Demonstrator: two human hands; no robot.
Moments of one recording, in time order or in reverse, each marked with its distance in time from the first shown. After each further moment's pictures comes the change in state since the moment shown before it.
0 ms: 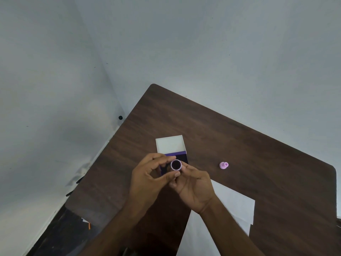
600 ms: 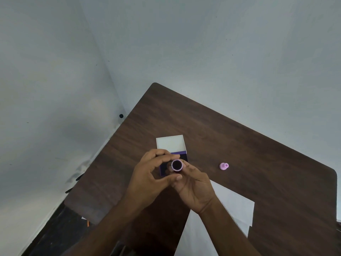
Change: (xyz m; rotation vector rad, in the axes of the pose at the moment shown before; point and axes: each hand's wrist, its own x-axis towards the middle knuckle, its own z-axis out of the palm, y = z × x) left_hand 0.006 -0.002 -0.005 0.167 -0.151 0.045; right_hand 0.001 0.000 0.002 -0.056 0.000 -0.081
